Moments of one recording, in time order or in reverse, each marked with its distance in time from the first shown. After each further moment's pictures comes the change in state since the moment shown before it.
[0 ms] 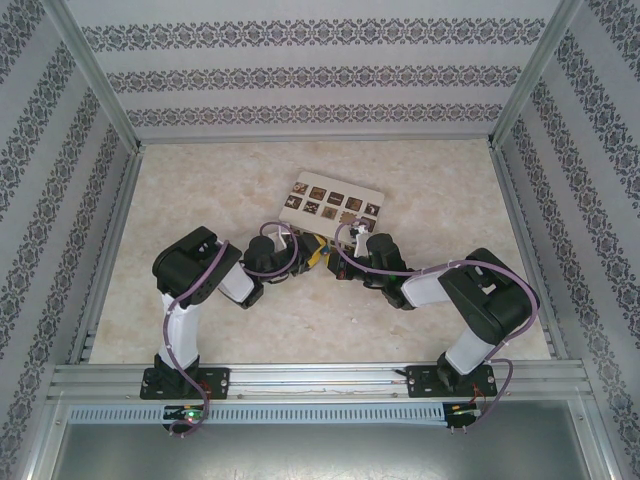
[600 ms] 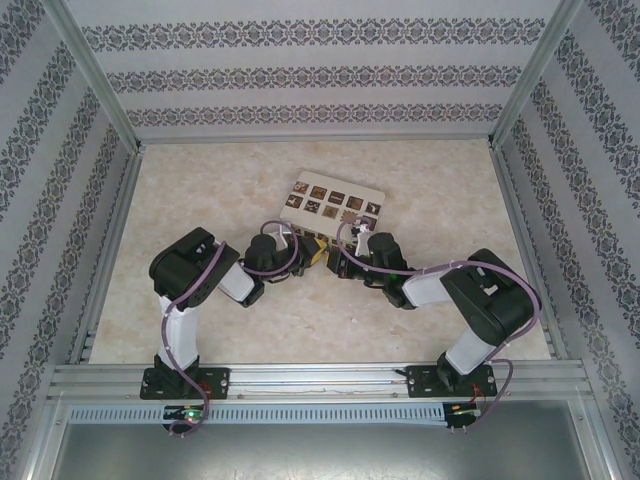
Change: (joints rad) left arm -0.006 -0.043 0.011 -0.085 -0.007 0.012; right arm -0.016 -0.023 -0.008 -0.006 -0.012 0.019
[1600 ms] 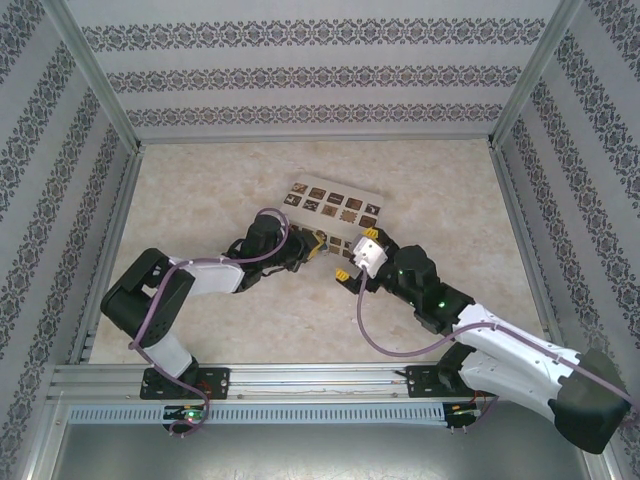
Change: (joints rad) left arm -0.014 -0.344 0.102 -0.696 -0.046 0.050; right arm 0.147 -0.719 -0.015 -0.582 0.380 -1.186
